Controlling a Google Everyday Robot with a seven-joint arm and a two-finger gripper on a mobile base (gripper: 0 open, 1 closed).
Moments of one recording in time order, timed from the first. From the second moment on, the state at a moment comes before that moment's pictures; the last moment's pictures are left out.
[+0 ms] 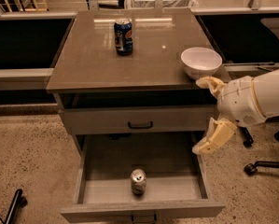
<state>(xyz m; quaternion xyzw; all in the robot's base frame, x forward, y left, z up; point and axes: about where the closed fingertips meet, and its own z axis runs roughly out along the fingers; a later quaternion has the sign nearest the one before) 0.454 -0.139 0.854 -0.62 0.68 0.15 0.37</state>
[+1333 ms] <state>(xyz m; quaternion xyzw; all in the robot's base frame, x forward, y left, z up) 0.466 -0.052 0.677 -0.56 0.63 0.27 0.48</state>
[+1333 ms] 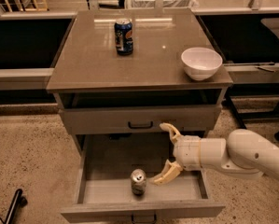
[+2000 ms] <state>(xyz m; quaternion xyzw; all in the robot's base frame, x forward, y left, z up) 0.487 -0.020 0.659 -0.57 0.59 0.27 0.50</state>
